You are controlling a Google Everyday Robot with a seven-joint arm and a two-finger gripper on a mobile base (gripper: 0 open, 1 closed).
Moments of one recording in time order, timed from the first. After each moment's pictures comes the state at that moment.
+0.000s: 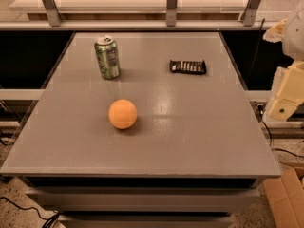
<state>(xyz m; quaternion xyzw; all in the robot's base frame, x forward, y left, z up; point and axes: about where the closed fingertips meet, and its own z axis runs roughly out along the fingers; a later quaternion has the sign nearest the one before) 0.438 -0.215 0.982 -0.60 0.78 -0.04 0.17</state>
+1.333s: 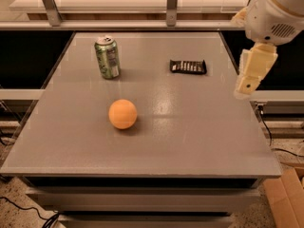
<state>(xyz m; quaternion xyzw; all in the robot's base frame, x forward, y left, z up) 0.509 -0.185 0.975 -0.65 0.73 -0.05 0.19</state>
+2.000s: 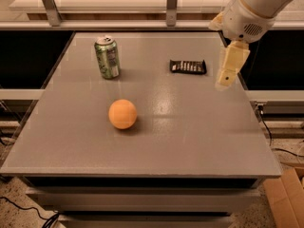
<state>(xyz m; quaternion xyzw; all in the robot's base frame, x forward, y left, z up) 0.562 -0.159 0.946 -0.68 0.71 0.00 0.20</state>
